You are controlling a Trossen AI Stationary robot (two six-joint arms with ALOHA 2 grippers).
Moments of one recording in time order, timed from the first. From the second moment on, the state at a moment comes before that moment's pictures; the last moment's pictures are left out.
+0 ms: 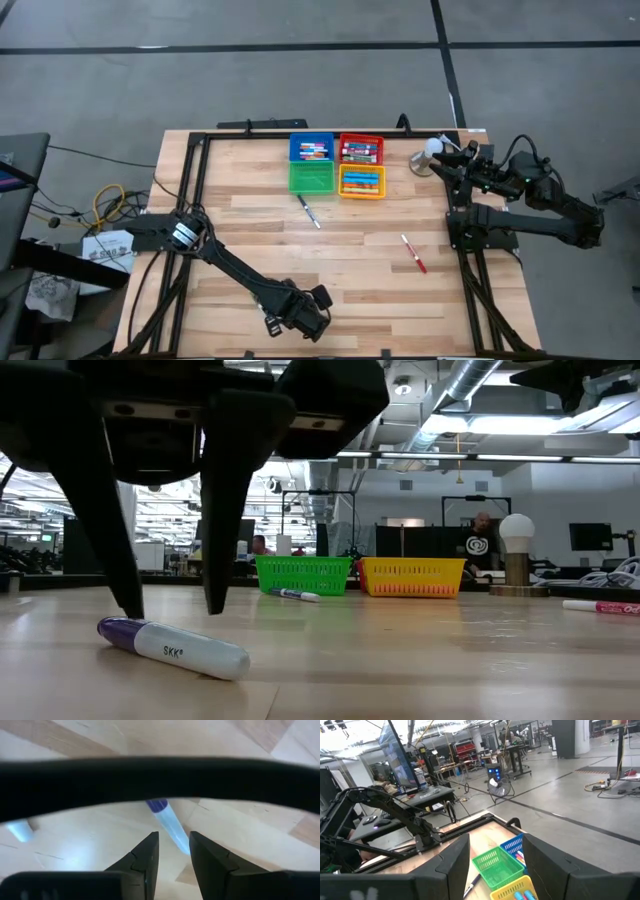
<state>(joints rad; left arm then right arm) -0.62 2.18 1.66 -0.79 -0.10 -2.57 -0.24 0.25 0.67 -0.44 0.13 0.21</state>
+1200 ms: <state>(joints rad) -0.60 2.25 1.67 -0.81 -0.07 -2.54 -0.24 0.25 0.67 -0.44 0.13 0.21</state>
